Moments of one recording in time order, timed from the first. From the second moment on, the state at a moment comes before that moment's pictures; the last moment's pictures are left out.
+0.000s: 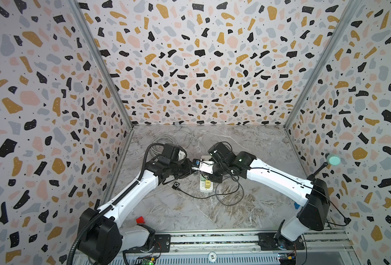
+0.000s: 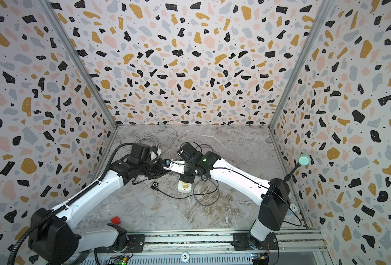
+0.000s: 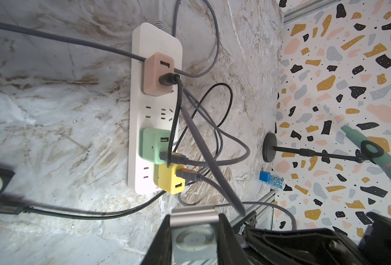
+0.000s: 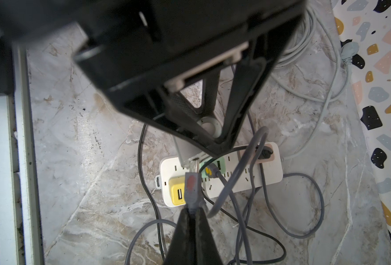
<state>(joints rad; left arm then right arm) -0.43 1.26 0.98 -0.56 0.47 -0.78 0.94 1.61 1.46 -0.78 -0.13 -0.54</state>
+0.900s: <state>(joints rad) -0.42 1.29 0.99 -0.57 0.50 -0.74 0.94 1.65 1.48 -0.77 -0.12 -0.64</state>
